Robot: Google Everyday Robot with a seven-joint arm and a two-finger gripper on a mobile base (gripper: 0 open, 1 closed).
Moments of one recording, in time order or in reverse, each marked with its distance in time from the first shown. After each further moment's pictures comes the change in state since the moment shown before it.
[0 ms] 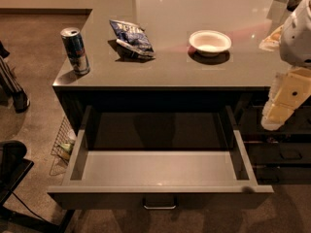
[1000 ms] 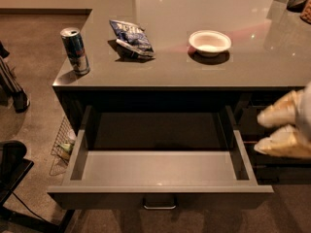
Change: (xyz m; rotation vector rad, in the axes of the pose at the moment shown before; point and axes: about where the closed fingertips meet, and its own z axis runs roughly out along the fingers) arm 0.026 0.072 0.033 0.071 -0.156 0.065
